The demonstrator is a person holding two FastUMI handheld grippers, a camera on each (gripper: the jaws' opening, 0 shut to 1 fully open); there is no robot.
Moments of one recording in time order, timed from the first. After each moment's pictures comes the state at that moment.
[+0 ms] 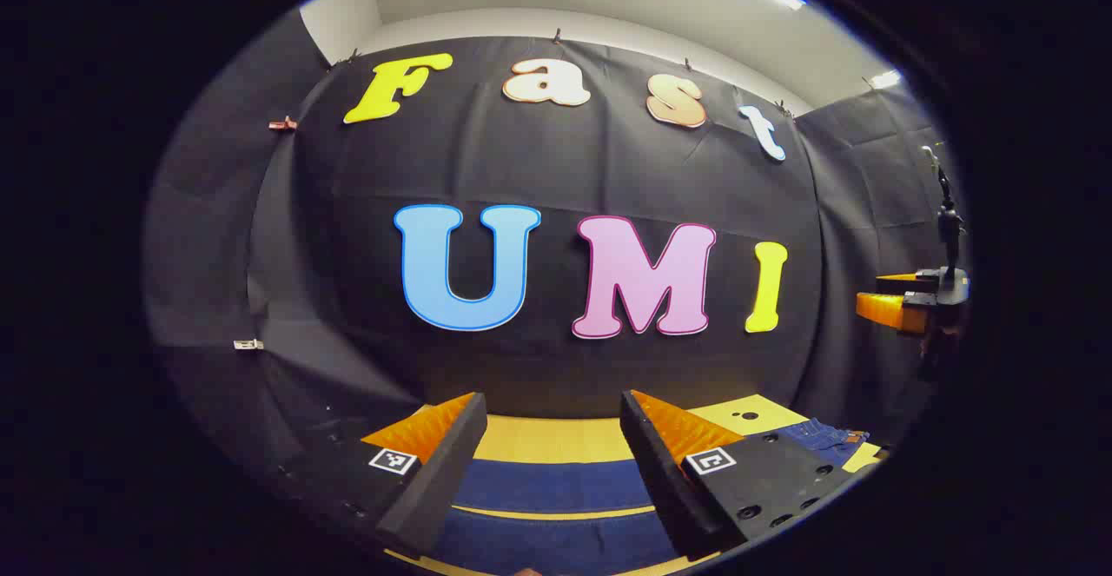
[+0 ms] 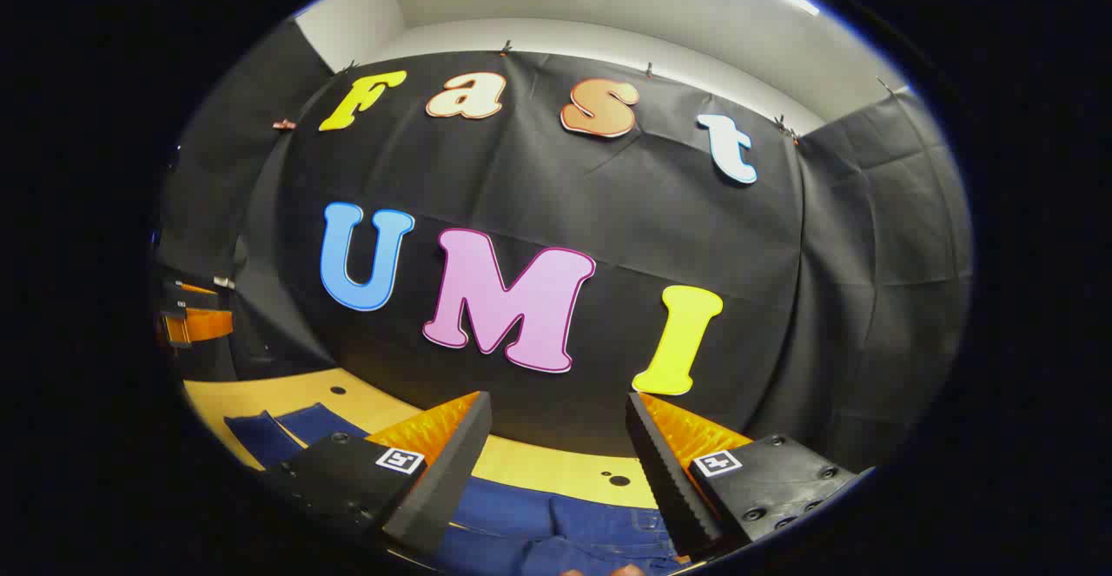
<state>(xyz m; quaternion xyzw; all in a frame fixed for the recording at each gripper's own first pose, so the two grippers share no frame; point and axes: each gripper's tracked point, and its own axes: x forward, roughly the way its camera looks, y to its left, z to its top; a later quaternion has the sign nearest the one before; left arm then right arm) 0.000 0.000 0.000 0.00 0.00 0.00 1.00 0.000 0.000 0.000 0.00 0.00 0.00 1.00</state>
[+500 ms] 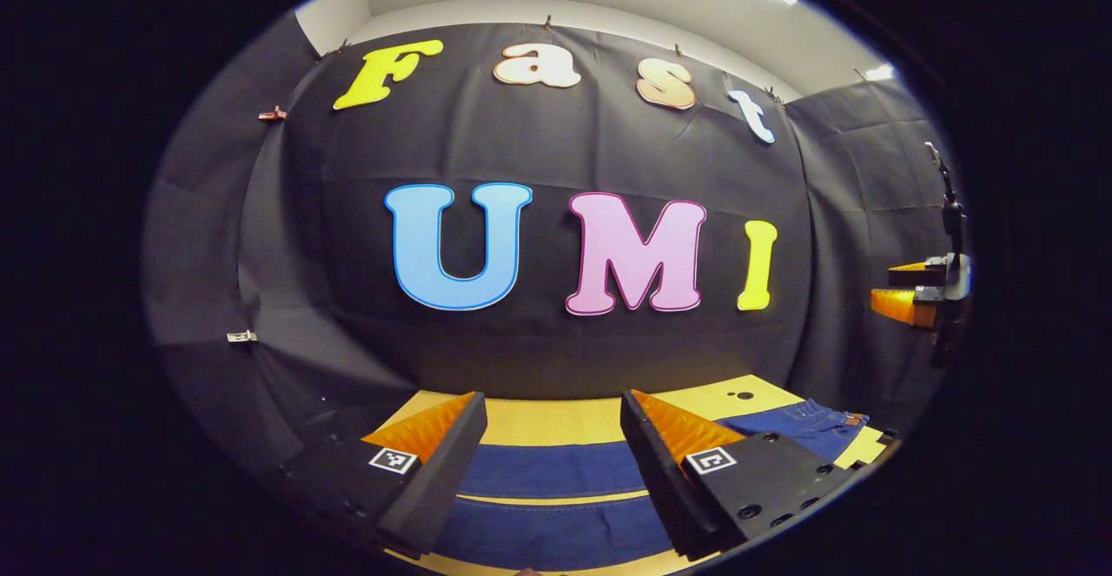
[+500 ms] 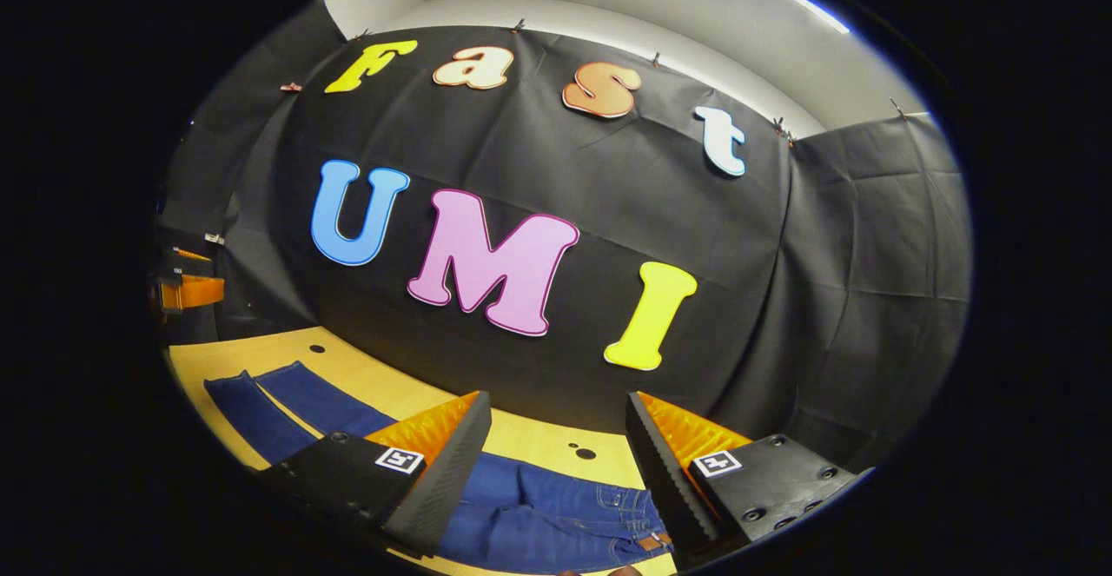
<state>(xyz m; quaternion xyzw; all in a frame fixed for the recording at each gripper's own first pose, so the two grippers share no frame) -0.006 -0.005 -0.018 0.02 0.02 -0.03 1.00 -0.031 -0.009 -0.026 -0.02 0.05 -0.03 1.00</state>
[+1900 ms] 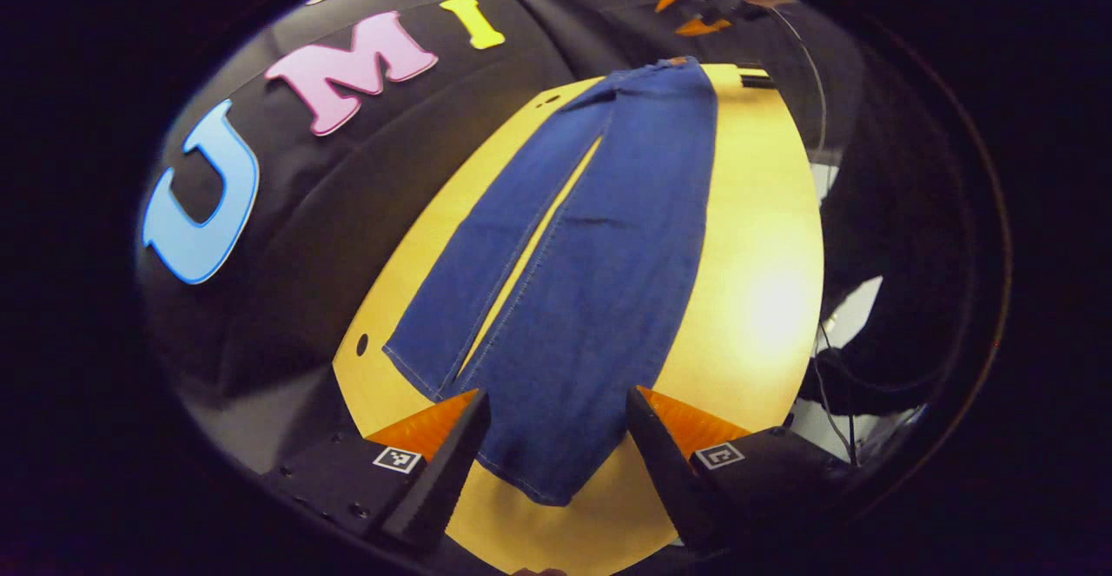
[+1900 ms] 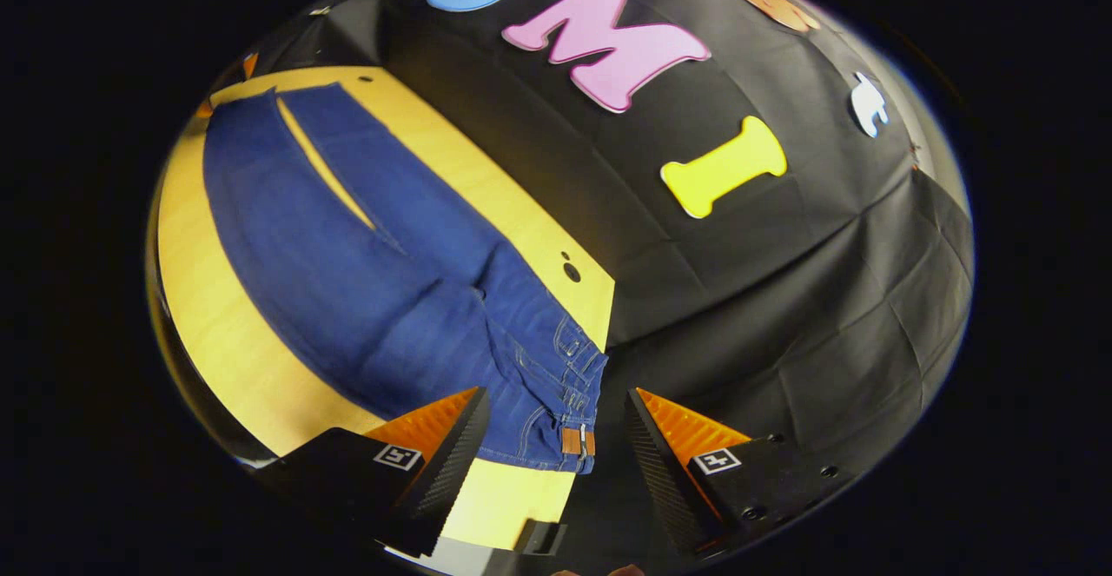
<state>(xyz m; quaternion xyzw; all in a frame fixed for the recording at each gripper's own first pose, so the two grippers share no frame) -0.048 0.123 -0.312 0.45 0.30 -0.36 0.76 -0.094 -0.052 -0.282 -0.29 0.34 0.06 0.89</state>
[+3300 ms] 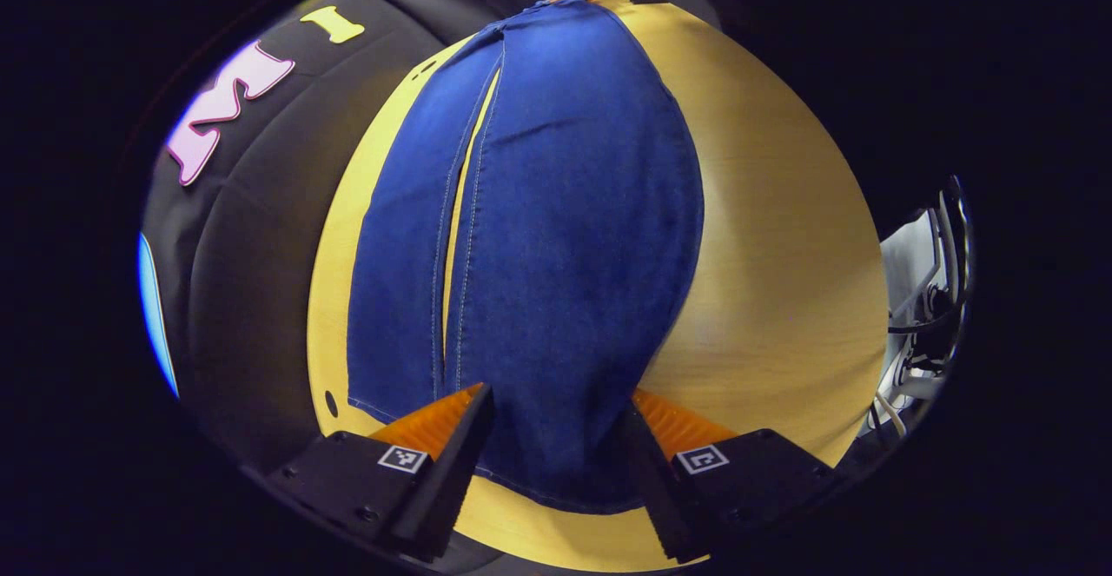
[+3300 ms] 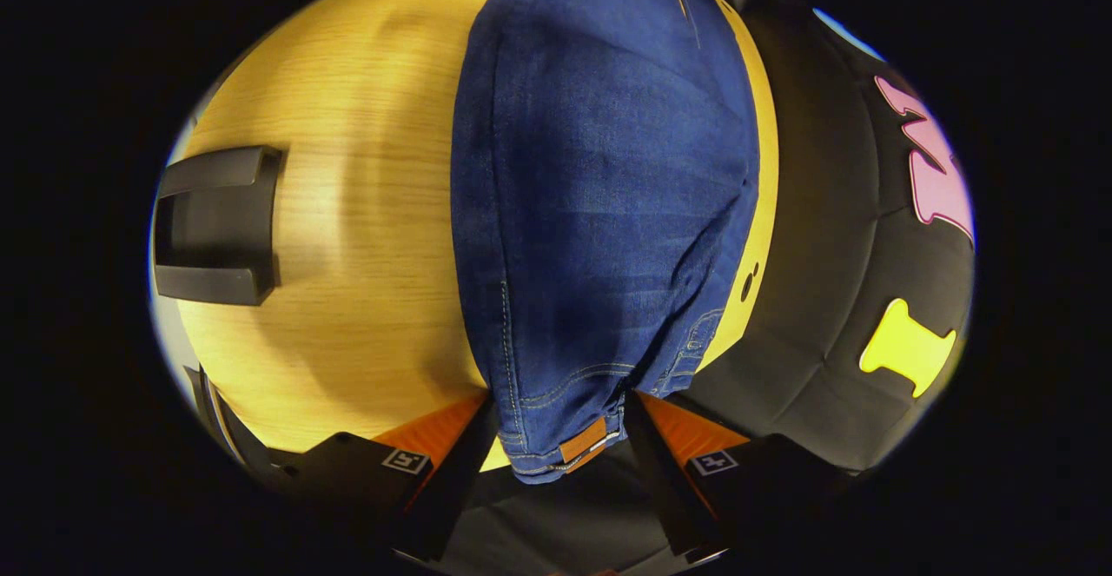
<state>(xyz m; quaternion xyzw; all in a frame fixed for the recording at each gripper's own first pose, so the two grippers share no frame) 0.019 0.155 -0.372 0.55 0.33 -0.45 0.62 -0.120 -0.119 -0.473 -0.59 0.39 0.36 0.62</state>
